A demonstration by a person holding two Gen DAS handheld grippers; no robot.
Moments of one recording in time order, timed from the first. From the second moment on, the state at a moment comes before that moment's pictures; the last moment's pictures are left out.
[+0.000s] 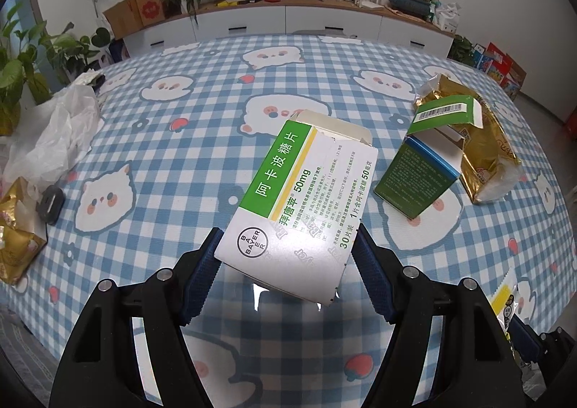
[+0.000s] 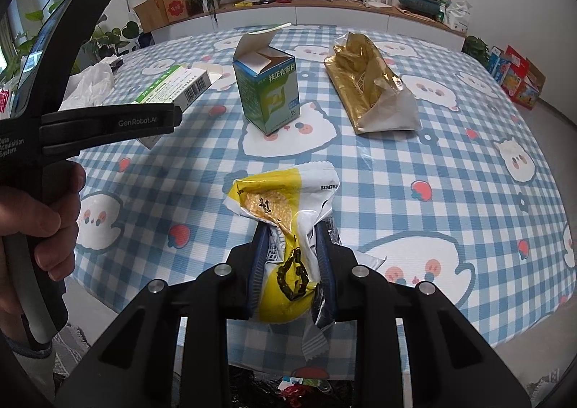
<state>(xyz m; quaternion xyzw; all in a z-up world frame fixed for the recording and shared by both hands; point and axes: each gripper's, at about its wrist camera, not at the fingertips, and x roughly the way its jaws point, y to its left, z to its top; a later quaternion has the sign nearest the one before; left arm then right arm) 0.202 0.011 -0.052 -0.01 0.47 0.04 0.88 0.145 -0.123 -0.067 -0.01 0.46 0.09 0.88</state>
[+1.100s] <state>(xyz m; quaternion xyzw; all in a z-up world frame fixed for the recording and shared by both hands) -0.069 0.034 -0.043 -0.07 0.48 0.05 0.87 -0.006 -0.111 -0.029 0.00 0.43 0.12 0.89</state>
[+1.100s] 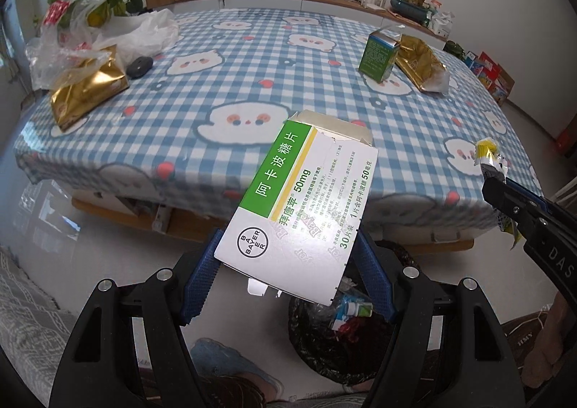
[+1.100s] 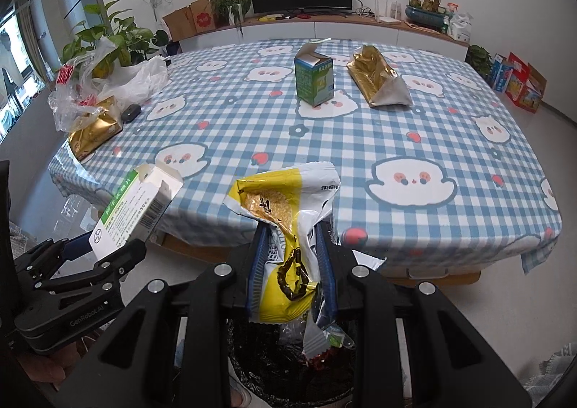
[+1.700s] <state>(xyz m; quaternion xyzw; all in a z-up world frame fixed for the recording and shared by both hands) -0.137 0.031 -0.106 -0.08 0.50 0.07 0.86 -0.051 -0.101 -0.114 -0.02 0.48 0.11 0.87</state>
